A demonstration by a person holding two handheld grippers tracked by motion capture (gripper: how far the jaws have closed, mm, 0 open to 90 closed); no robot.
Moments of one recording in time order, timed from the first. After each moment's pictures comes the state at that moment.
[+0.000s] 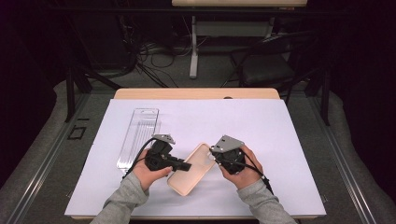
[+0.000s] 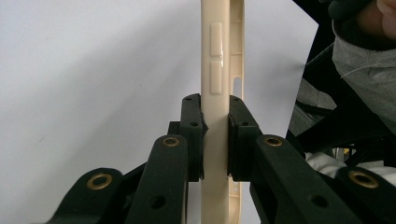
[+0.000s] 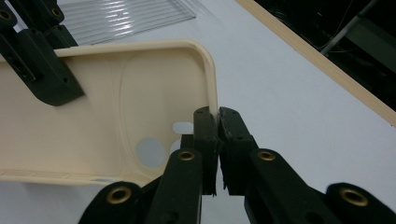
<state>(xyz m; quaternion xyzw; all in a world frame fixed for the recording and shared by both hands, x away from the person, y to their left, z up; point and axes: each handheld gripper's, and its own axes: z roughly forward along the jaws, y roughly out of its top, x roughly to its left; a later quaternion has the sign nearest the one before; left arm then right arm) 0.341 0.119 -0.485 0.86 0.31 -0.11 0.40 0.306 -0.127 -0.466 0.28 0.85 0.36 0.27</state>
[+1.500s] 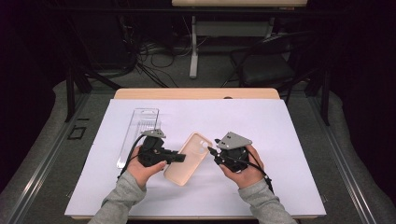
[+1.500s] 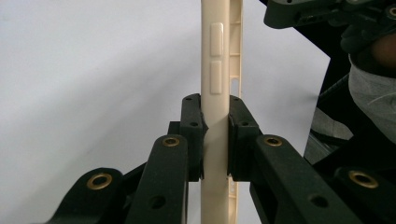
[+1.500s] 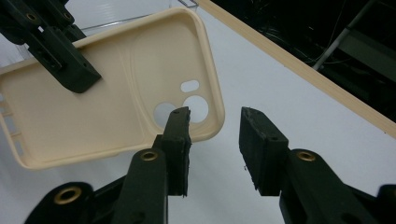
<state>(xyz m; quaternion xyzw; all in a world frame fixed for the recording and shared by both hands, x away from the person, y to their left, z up) 0.345 0.138 -0.477 0.83 0.33 -0.07 0.45 0.306 -0.134 -0.456 0.30 0.82 0.41 0.27</state>
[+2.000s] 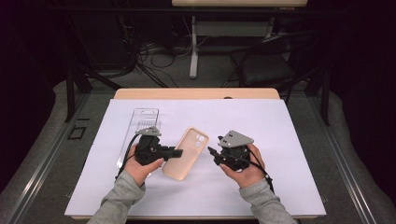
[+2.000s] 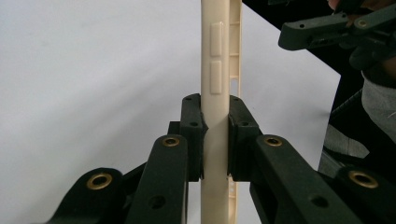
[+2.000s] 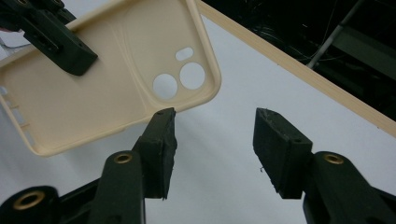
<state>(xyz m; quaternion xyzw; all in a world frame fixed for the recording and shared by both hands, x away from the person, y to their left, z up) 0.347 0.148 -0.475 0.81 0.34 -0.03 0.47 0.308 -0.137 -0.455 0.31 0.81 0.41 0.27</state>
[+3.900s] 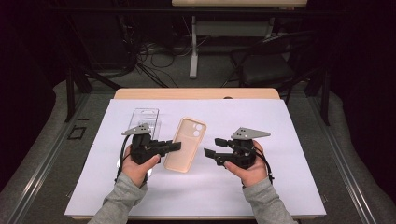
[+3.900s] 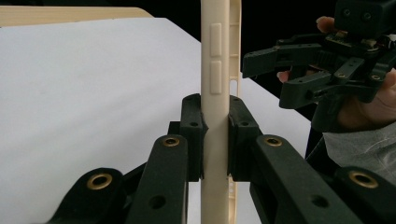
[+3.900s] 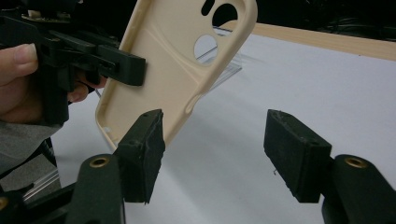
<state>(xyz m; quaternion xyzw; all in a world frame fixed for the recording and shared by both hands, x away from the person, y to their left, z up) 0.343 0.160 -0.468 0.75 0.33 -0.03 0.57 0.319 -0.156 -0.463 0.36 0.75 0.55 0.09</state>
